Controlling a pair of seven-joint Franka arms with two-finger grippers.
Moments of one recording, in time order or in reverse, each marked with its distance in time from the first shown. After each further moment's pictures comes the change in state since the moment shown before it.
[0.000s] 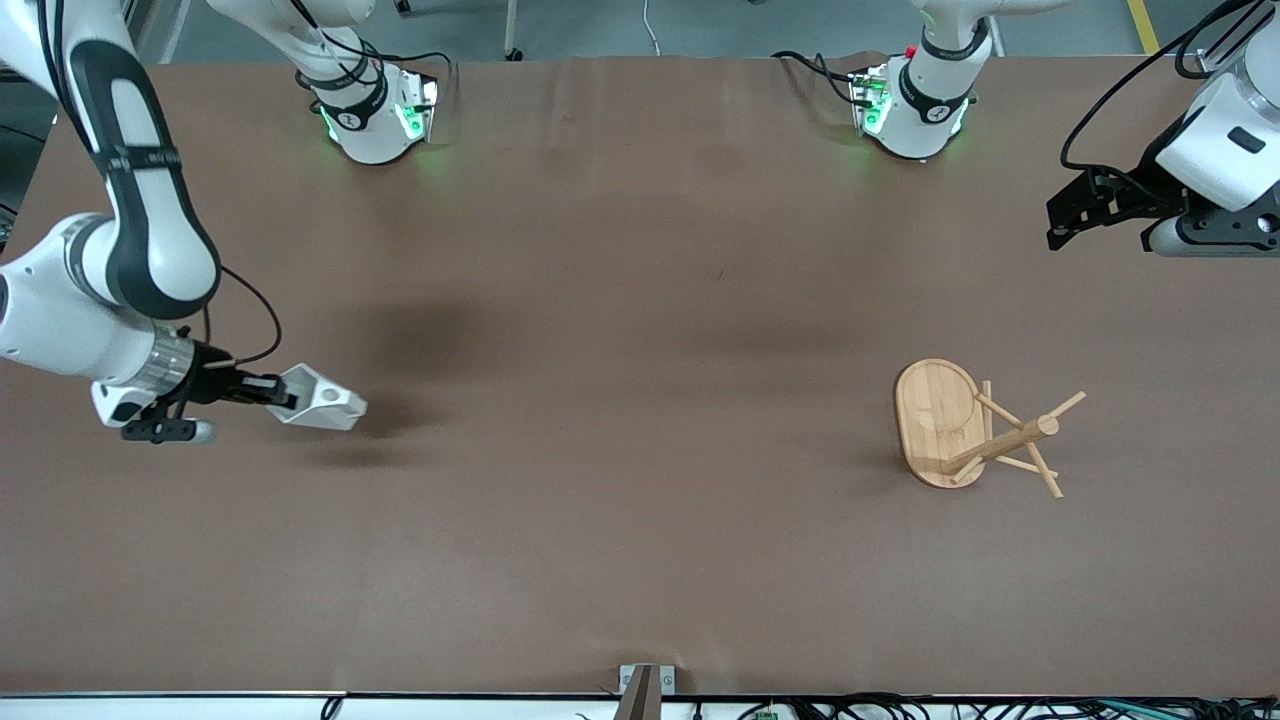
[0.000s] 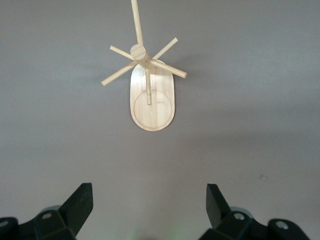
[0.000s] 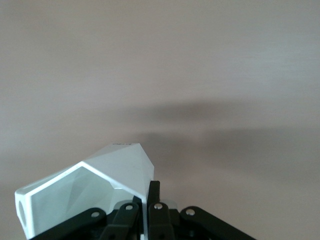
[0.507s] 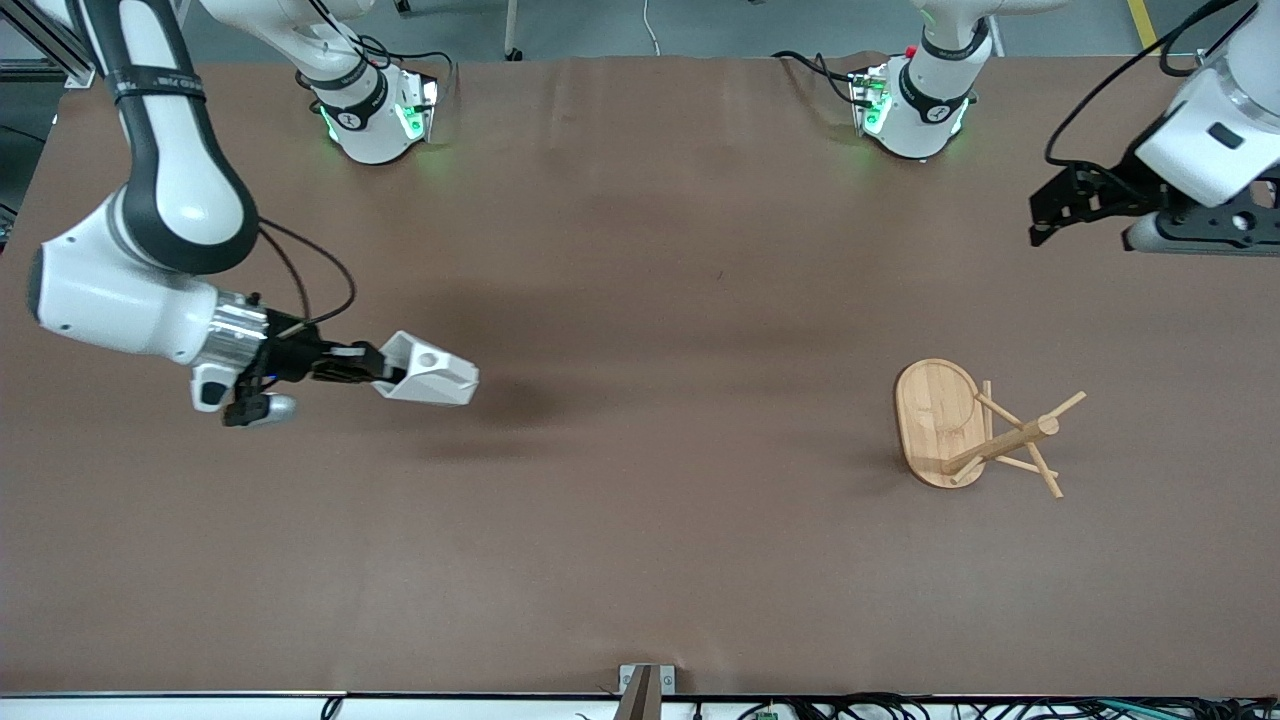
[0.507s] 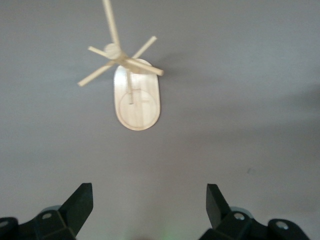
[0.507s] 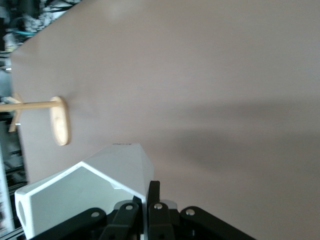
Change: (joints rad) left arm -0.015 0.000 -0.036 0.000 -0.047 0.000 0.006; right arm 0.175 -0.029 0.011 0.044 0.370 -0.055 0.000
